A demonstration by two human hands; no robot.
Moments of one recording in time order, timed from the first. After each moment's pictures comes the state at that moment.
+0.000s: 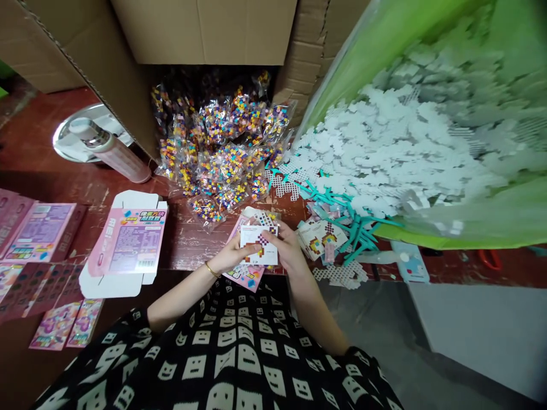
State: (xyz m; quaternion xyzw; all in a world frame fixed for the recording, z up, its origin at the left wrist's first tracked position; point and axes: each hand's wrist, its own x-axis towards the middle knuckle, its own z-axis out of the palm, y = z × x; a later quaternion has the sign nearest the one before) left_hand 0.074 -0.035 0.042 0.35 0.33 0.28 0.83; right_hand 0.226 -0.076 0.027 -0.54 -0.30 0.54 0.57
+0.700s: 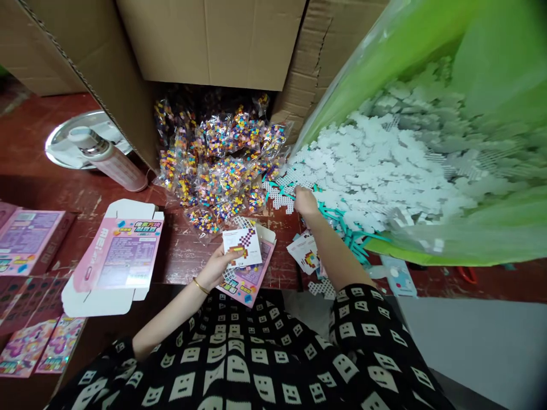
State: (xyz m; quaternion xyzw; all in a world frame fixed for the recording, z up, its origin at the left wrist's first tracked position) left_hand 0.057 -0.028 0.029 0.21 0.39 0.31 0.84; right_hand 0.389 0.074 0.011 -0.79 -0.60 0.05 0.04
